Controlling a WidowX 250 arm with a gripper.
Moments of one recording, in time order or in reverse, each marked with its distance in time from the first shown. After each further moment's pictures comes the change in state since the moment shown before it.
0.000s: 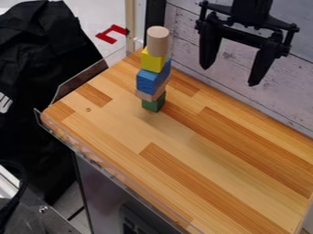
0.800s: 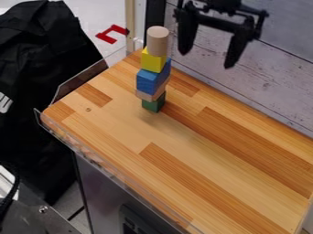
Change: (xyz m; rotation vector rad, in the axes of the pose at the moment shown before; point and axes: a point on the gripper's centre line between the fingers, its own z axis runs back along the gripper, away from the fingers) arm 0.017 0.041 0.004 0.016 0.030 0.092
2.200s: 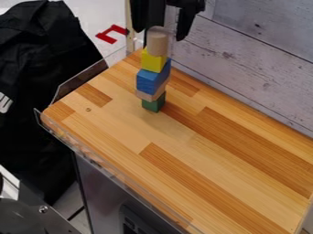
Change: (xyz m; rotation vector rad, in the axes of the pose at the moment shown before) arm 0.018 0.069 0.002 -0.028 0.054 0.156
